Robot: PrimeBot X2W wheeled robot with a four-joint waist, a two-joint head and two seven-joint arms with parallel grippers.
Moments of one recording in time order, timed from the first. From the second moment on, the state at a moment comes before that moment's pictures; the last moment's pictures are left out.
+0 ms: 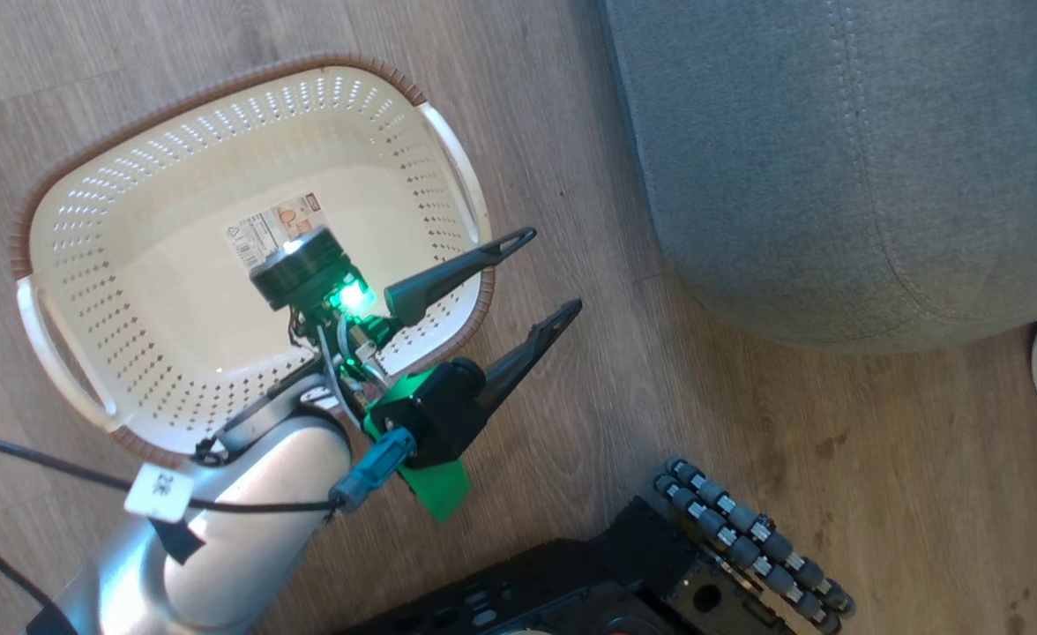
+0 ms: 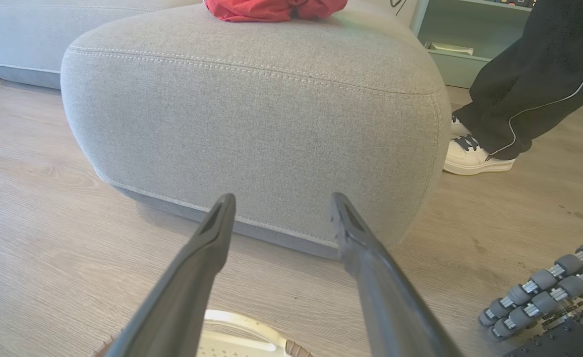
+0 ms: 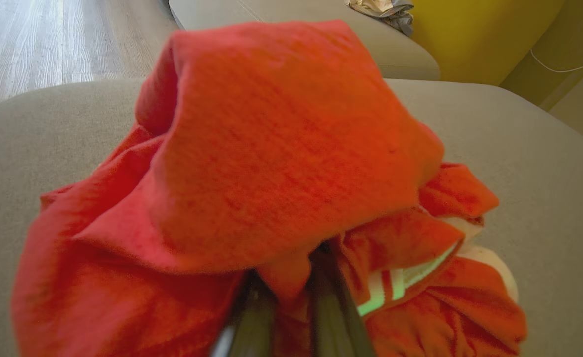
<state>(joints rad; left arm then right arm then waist) -0.57 0.36 -0.77 0.04 0.01 -0.10 -0.26 -1.21 -0.29 -0.35 1.09 0.04 0.13 -0.26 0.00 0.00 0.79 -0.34</state>
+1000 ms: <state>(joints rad) -0.47 0.24 -0.80 0.09 -0.04 -0.06 -0.26 -1.02 -0.32 -0.19 1.02 0.09 0.13 -0.26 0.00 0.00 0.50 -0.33</state>
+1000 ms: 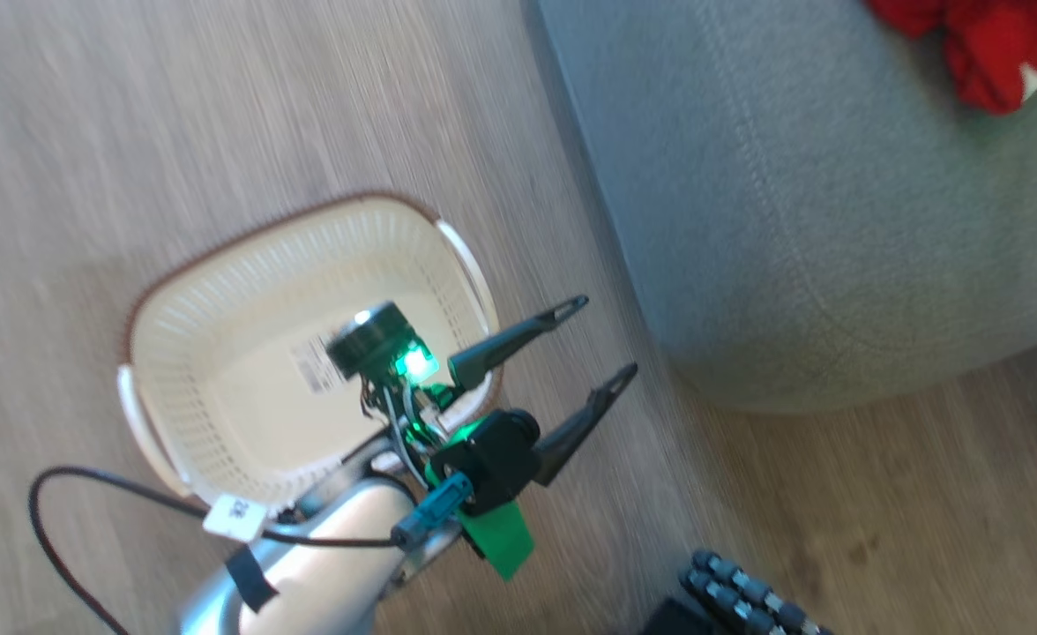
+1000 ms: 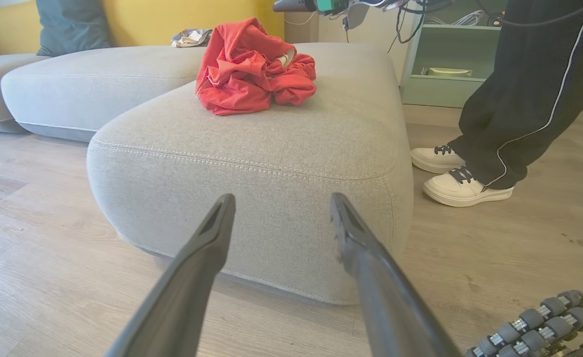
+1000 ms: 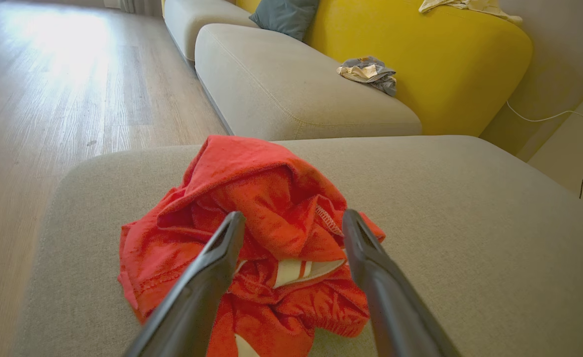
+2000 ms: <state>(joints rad) -0.14 0.09 -0.33 0.12 -0.07 0.09 -0.26 -0.29 -0.30 0.10 0.20 0.34 0.13 -0.26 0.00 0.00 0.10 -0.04</state>
